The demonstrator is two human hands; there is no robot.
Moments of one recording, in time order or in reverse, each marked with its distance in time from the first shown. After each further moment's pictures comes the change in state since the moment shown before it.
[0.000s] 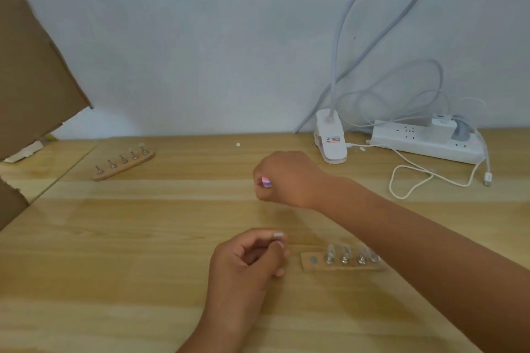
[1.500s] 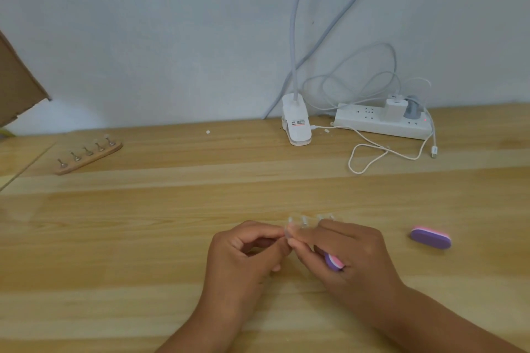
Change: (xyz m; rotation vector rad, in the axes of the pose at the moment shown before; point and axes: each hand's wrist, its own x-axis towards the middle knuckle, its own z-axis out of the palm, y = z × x) left_hand -0.030 0.008 0.032 0.050 -0.226 0.093; right_hand -0.183 -0.009 0.042 0.353 0.798 0.005
